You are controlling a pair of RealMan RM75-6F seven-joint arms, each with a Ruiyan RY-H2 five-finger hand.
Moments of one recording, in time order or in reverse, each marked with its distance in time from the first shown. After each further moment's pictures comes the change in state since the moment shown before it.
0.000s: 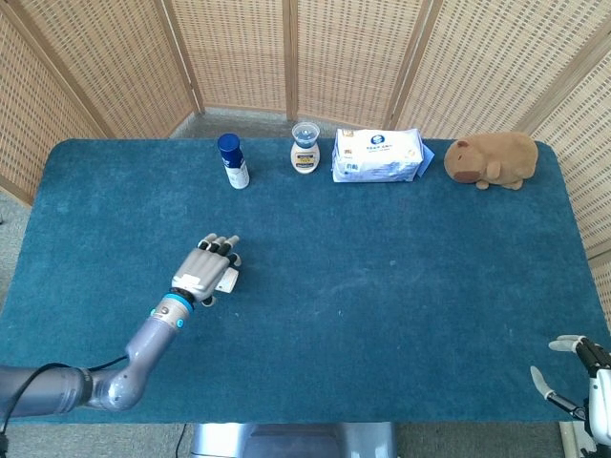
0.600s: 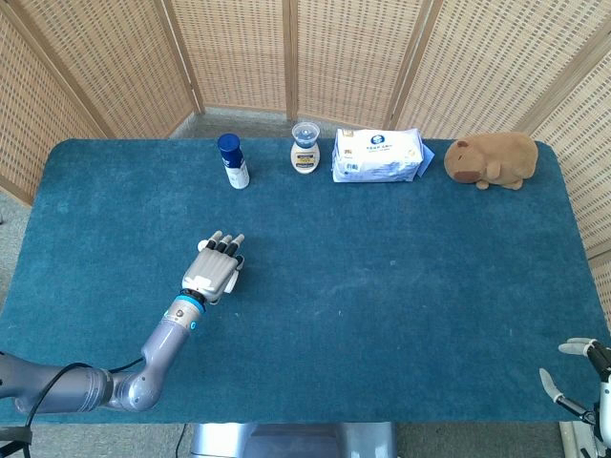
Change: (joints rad) left arm -0.025 -0.090 0.015 0.062 -0.016 0.079 0.121; right arm -0.014 0.005 0.004 0.013 0.007 0.013 0.033
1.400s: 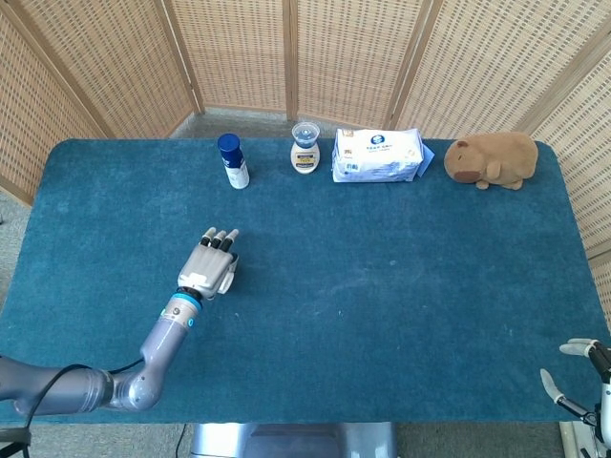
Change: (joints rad) left arm 0.031 0.011 -0.051 -0.009 -0.017 0.016 -0.054; right arm -0.004 -0.002 0.003 -0.002 -0.006 0.006 0.003
